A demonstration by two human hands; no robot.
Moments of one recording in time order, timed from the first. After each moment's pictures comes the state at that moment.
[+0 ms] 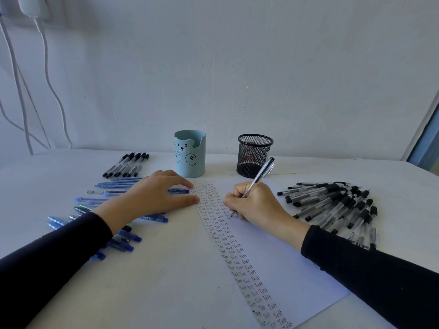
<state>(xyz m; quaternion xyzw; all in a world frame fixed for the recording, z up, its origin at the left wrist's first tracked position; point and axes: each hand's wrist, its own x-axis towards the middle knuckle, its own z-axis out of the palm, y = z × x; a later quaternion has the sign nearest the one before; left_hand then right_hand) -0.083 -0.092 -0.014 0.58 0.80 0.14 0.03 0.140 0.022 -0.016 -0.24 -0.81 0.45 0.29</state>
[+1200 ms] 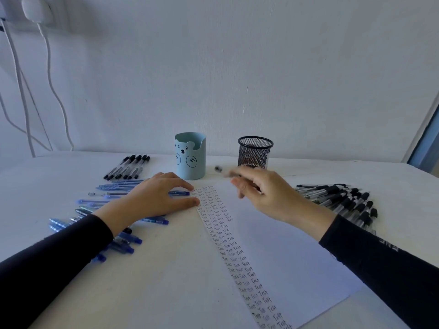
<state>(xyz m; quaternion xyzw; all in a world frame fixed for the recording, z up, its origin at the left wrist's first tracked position) -0.076 -0.095 -0.010 0.58 0.80 0.15 0.04 0.157 0.044 0.009 -0.08 -0.93 0.21 0.30</state>
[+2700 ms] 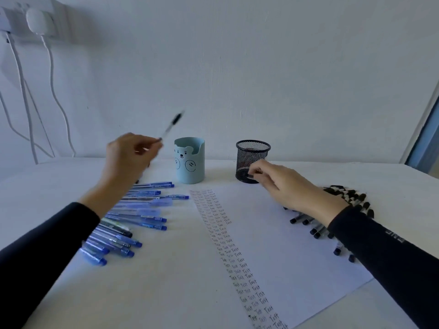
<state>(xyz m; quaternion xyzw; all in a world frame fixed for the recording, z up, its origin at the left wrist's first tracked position) -0.104 -0.102 0.034 0.47 0.70 0.49 -0.23 0.177 0.089 0.017 -0.18 -0.95 0.09 0.23</state>
